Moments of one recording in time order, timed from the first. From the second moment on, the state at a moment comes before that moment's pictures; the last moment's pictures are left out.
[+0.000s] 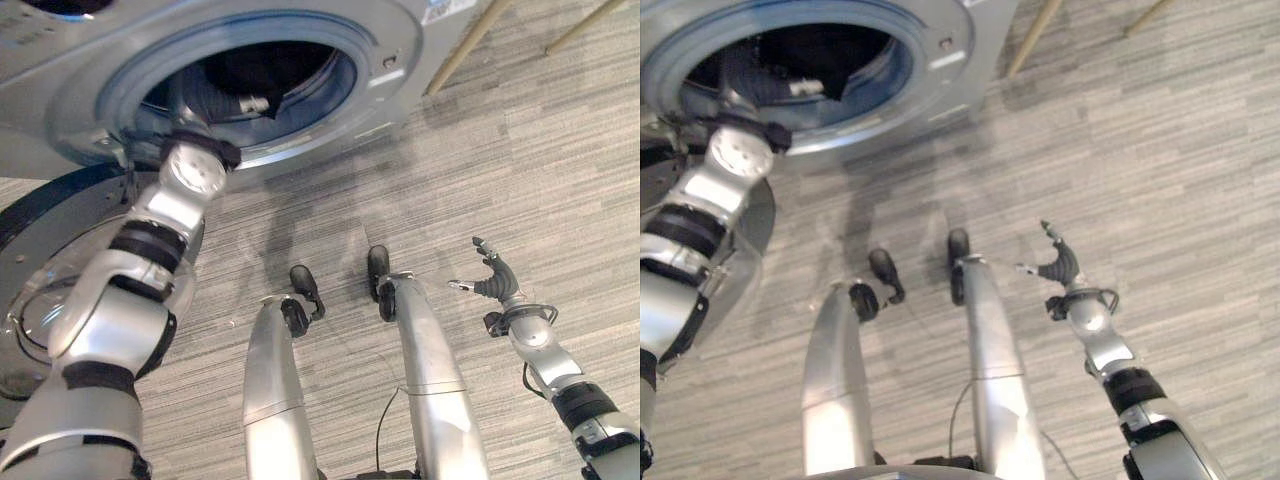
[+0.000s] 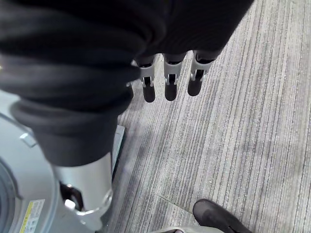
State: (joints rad) left arm -1.11 0.72 -0.58 0.82 -0.09 -0.17 0.32; right arm -0.32 -0.53 0.29 0.52 0.06 -0.21 -0.19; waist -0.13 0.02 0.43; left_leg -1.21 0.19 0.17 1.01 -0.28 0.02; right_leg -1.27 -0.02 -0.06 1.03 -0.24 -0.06
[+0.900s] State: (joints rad) left arm 0.12 0.27 -0.19 0.89 -0.17 -0.14 0.13; right arm 0.06 -0.34 0.20 0.81 -0.07 -0.11 -0.16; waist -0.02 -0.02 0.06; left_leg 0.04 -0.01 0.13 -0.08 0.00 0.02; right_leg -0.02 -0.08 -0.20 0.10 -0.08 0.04
